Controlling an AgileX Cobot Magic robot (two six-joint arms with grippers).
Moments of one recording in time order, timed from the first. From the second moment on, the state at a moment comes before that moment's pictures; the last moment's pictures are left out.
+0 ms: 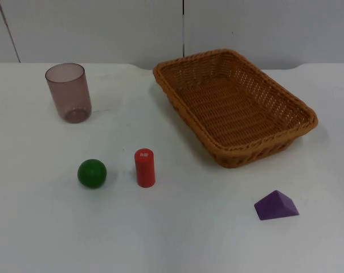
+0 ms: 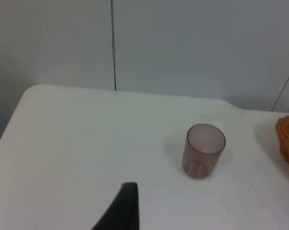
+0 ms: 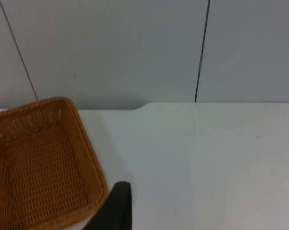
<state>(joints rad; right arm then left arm) 0.07 0.75 -0.93 -0.15 0.69 0.14 0.01 0.80 -0.91 -0.01 0.64 -0.11</state>
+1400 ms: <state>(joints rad) 0.07 0.87 -1.03 -0.17 0.73 0.14 -0.56 1.71 -1.28 -0.07 0.41 -0.18</state>
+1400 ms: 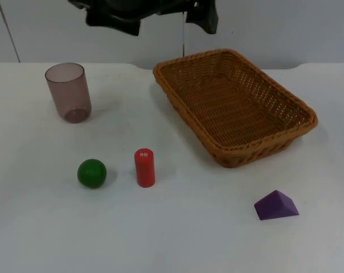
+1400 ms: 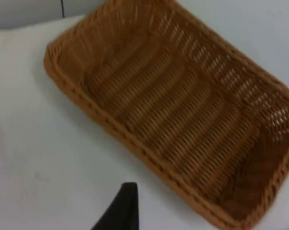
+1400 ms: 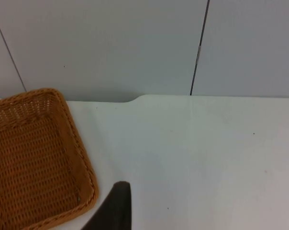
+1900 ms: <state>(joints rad) 0.07 0.87 -1.03 -0.16 0.74 0.16 -0.56 1.99 -1.43 -0.03 0.40 -0.27</state>
